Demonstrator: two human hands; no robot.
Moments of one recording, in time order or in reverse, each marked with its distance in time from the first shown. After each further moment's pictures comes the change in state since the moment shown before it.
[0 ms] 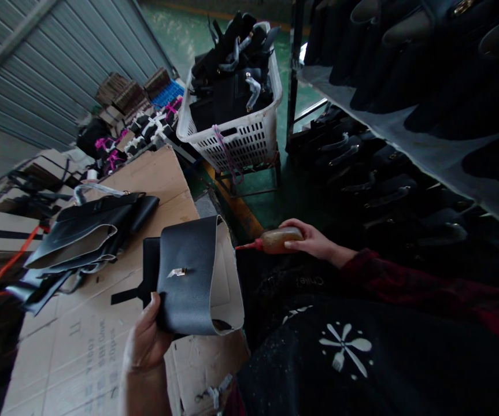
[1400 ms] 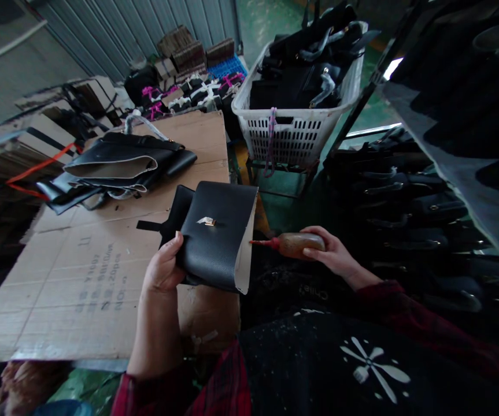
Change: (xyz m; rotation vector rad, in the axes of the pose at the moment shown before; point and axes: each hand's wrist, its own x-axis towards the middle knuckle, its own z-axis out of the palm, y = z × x) left_hand 0.008 -0.021 0.011 -0.155 -0.074 0.065; right_hand -0.018 -0.008 0.000 -0.180 -0.068 -0.004
